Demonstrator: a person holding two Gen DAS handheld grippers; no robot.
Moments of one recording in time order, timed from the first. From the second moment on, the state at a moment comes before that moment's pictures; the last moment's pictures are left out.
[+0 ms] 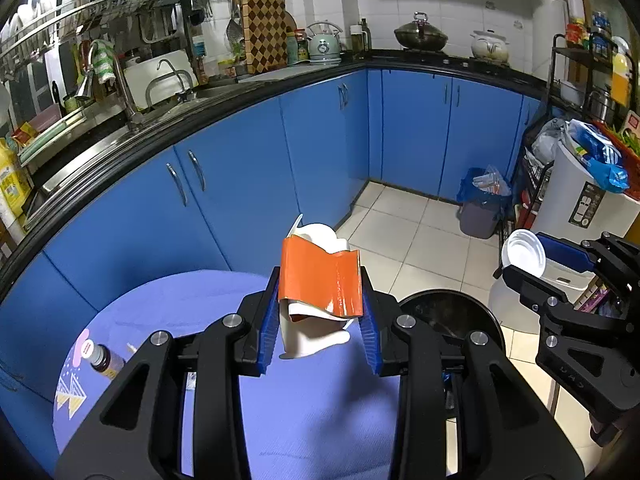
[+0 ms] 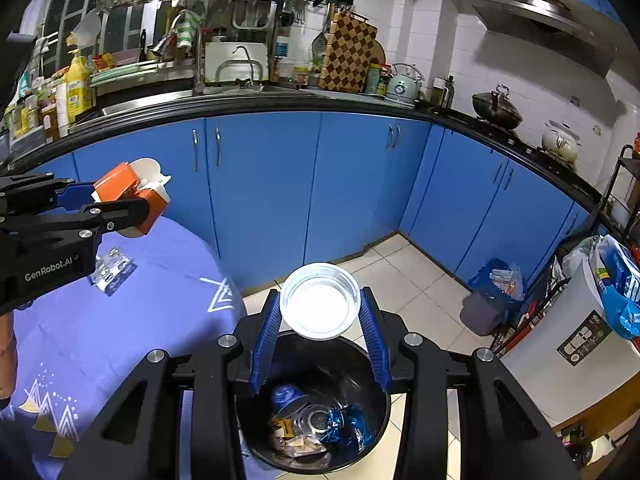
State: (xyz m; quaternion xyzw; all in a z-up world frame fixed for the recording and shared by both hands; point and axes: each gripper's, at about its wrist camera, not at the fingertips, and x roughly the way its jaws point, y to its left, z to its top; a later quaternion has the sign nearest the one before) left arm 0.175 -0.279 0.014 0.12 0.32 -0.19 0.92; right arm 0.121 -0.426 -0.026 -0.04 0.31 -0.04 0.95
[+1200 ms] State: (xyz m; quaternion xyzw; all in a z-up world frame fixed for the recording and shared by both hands) left arm 0.199 -0.319 0.001 0.13 0.33 -0.20 0.91; right arm 0.136 -0.472 -0.036 -0.04 0.28 -0.10 0.95
